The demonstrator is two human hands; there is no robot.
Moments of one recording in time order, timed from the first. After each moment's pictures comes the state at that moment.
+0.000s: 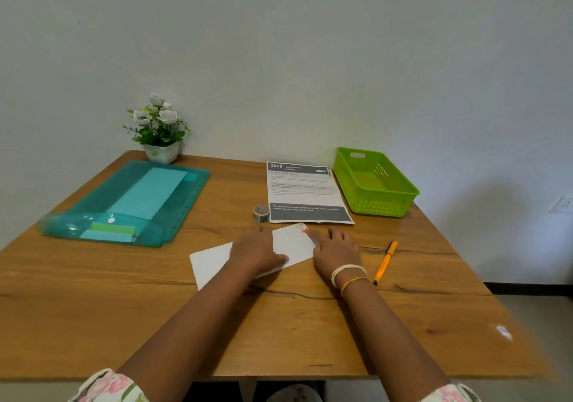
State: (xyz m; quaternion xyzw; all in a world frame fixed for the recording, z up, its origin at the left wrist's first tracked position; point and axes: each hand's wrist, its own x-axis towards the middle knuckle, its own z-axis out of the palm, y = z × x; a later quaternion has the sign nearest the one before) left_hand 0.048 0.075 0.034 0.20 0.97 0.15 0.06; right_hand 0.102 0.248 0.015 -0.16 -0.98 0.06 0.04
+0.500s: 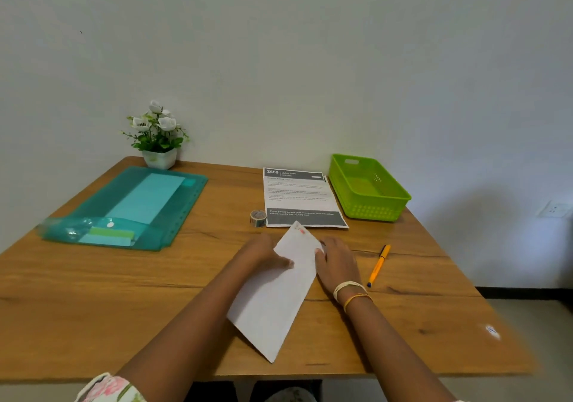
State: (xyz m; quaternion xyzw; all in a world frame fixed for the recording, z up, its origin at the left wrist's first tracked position) left_hand 0.060 0.078 0.059 0.17 0.94 0.24 0.19; right_hand 0.117 0.251 0.005 -0.16 -0.95 0.20 0.17
